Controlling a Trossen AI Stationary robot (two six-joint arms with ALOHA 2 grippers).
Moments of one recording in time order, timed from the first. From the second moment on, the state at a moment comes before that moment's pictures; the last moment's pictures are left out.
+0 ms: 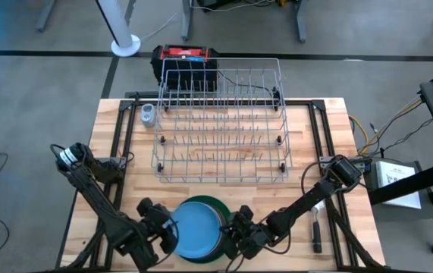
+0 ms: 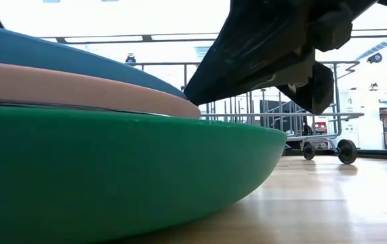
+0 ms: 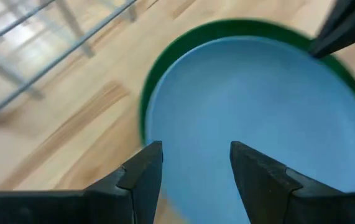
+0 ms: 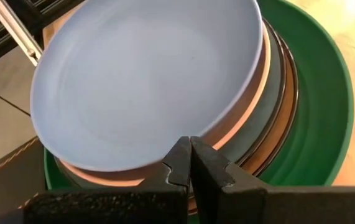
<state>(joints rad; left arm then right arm) -0.91 1.71 1.29 -1.07 -0.68 -1.61 0.65 2.05 1.30 -0.06 0.58 1.02</state>
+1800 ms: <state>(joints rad) -0.94 1.72 1.15 -1.00 -0.56 -1.80 0.64 2.08 1.30 -0.02 0.60 0.99</state>
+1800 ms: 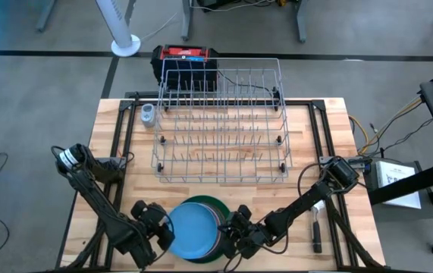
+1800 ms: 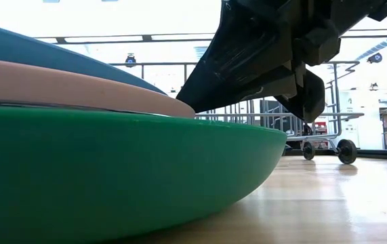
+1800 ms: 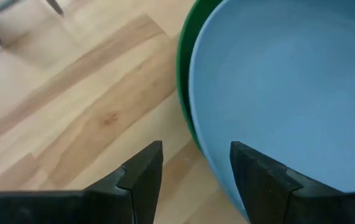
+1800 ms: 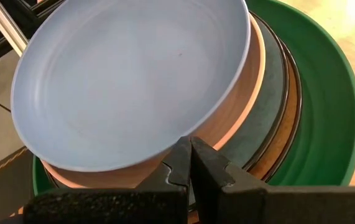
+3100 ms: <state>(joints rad) -0.94 1.72 1.17 -0.97 -0.60 -1.73 0.64 2.07 1.30 -0.02 0.60 0.98</state>
